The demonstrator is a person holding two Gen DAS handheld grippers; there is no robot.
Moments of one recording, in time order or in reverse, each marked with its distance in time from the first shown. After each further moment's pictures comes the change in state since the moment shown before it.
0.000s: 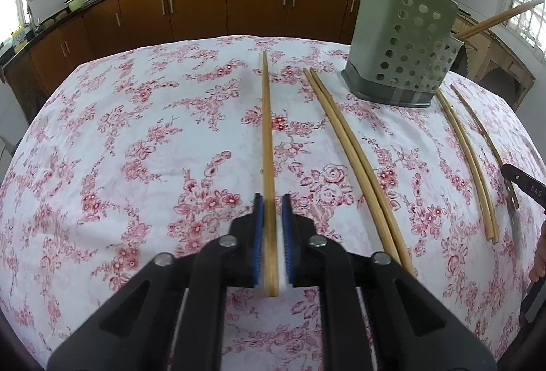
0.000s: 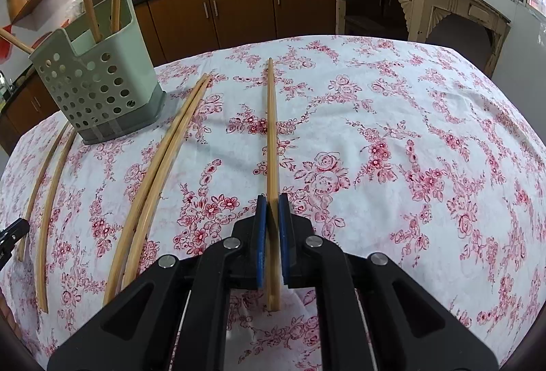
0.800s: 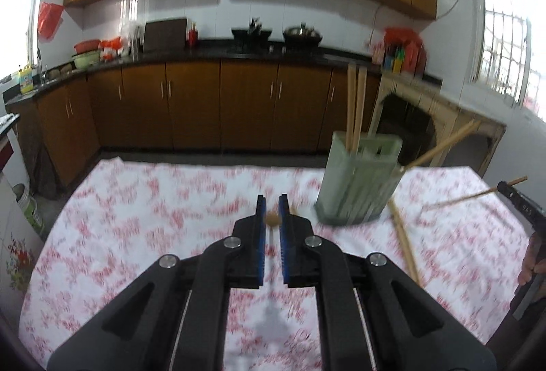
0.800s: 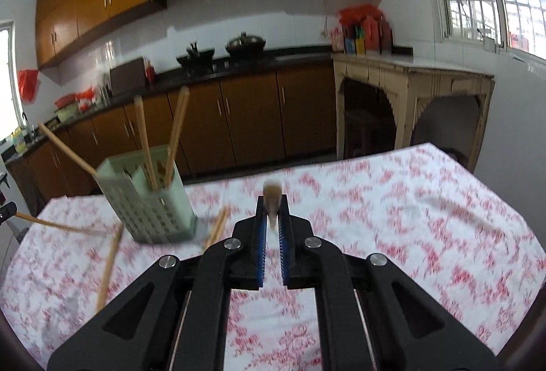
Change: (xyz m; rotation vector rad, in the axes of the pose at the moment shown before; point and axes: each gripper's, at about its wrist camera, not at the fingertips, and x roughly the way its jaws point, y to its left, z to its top) left arm -0.143 0.015 0.068 0.005 -0.377 -0.080; right arm -0.128 -0.024 0.055 0.008 -0.407 0.062
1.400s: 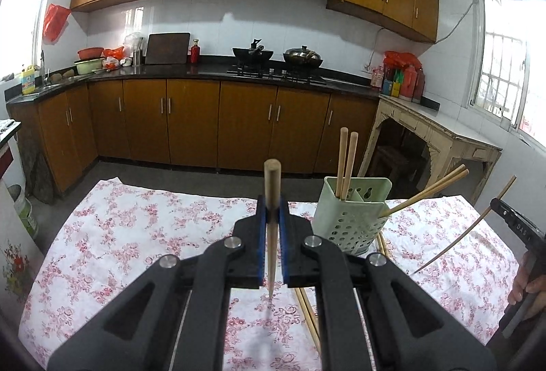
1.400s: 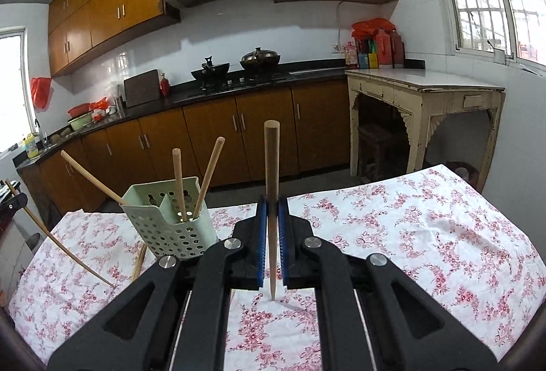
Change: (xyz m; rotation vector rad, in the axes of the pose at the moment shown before) left arm -0.013 -0.005 0.033 -0.043 -0.058 -0.017; right arm -0.013 0.017 0.026 -0.010 -0.035 0.056
